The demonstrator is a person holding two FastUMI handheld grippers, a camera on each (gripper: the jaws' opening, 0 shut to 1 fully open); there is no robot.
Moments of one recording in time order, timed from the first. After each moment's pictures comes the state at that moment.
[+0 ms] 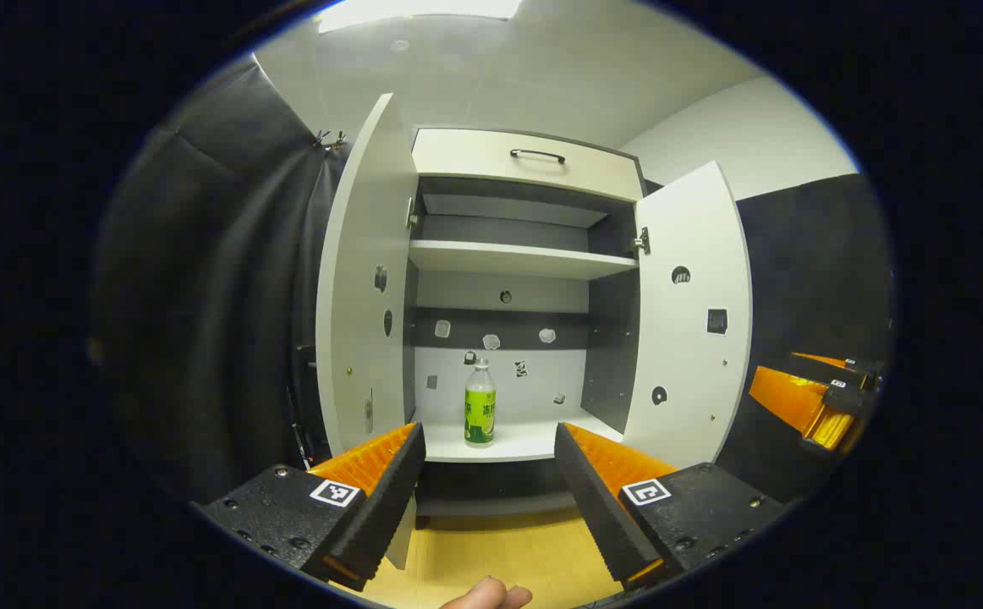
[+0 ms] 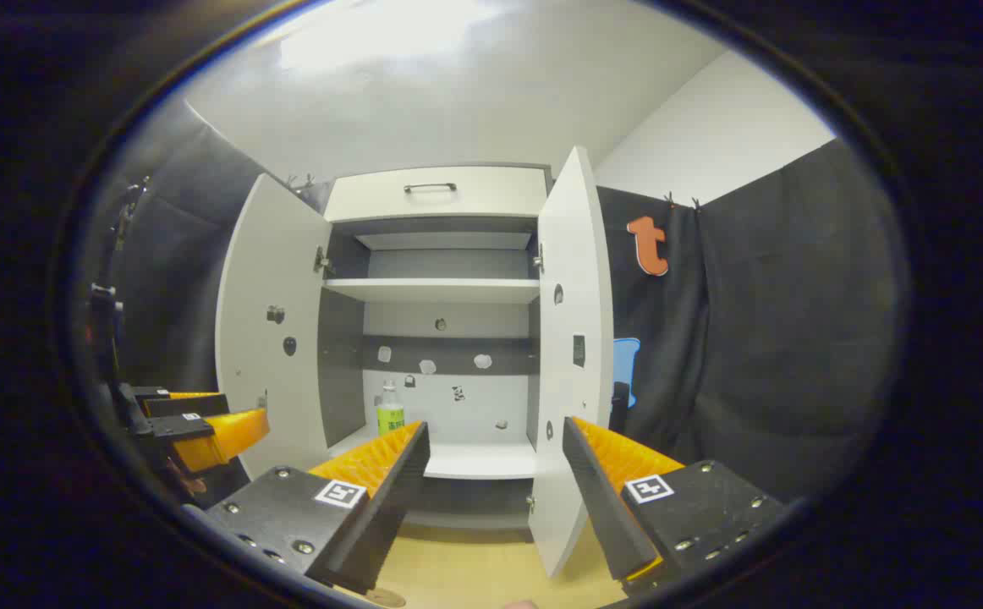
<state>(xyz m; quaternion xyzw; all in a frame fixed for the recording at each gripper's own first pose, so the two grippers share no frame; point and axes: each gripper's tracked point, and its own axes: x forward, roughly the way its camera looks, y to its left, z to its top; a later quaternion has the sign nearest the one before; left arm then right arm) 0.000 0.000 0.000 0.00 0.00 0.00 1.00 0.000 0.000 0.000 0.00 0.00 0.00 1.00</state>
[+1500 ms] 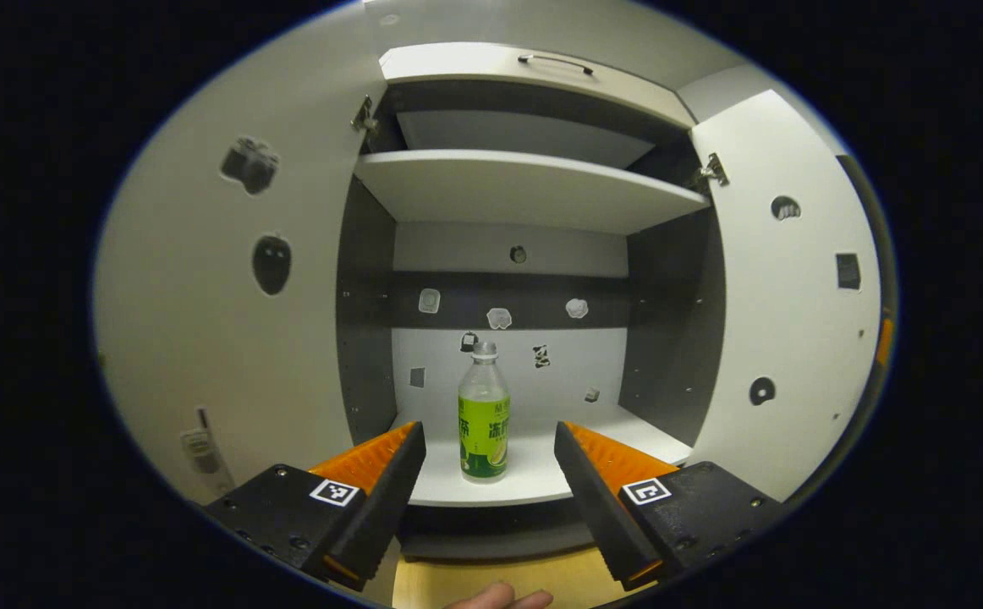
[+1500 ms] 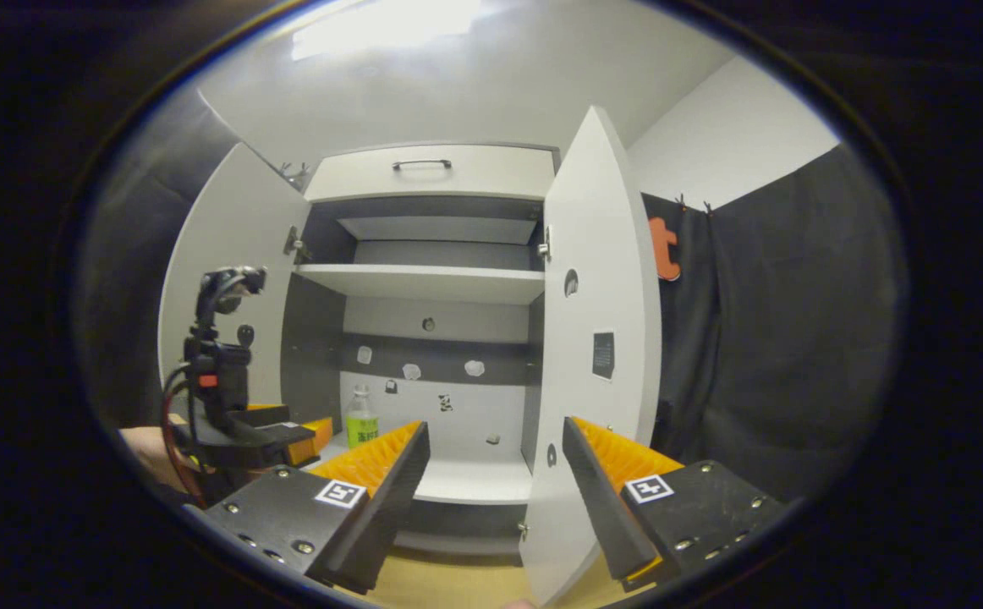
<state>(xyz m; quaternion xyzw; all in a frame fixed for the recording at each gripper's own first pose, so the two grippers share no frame) 0.239 0.026 -0.083 0.02 0.04 0.02 1.00 0.102 0.009 -0.030 -0.02 -0.01 0.01 1.00</state>
